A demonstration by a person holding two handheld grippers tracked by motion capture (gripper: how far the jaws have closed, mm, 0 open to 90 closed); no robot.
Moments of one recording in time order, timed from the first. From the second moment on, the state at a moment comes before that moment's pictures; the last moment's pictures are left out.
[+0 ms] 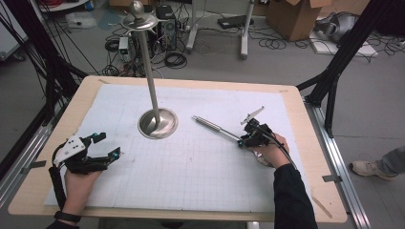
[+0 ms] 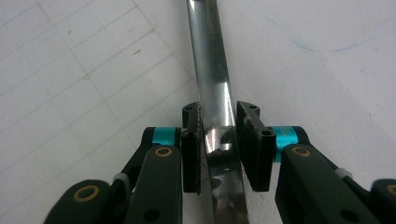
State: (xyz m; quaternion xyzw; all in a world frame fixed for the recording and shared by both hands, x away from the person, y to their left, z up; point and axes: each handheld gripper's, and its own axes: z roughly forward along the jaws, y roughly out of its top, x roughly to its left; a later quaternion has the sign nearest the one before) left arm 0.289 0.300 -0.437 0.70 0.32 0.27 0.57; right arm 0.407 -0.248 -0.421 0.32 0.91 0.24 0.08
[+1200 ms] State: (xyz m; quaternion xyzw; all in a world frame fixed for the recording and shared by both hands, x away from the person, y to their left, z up) left arm 0.286 0.309 -0.431 0.69 0.33 0.28 0.58; right arm 0.358 -0.254 -0.371 0.31 0.84 0.41 0.16
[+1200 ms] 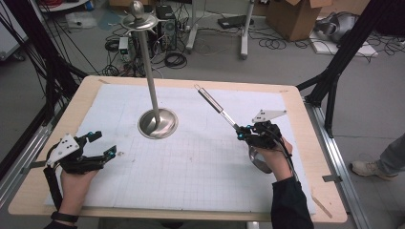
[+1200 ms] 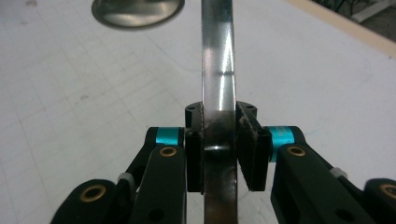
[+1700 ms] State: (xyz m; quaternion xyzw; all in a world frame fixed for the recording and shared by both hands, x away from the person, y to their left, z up) left arm 0.285 0.311 -0.430 0.69 0.33 0.28 0.58; right arm 0.335 -0.252 -0.348 0.29 0.77 0.52 0.21
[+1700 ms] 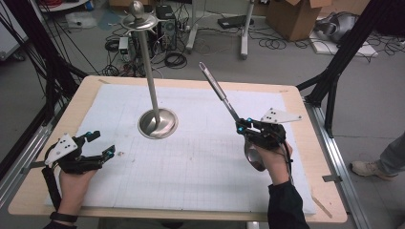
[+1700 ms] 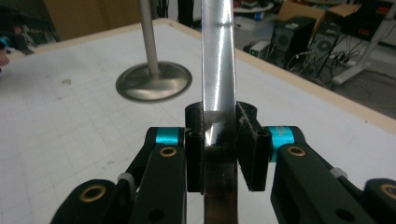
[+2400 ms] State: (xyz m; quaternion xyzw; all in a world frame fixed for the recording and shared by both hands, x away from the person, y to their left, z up) left arm 0.285 0.312 -0.429 0.69 0.33 0.28 0.58; right arm 0.332 -0.215 -0.329 0.25 0.70 0.62 0.23
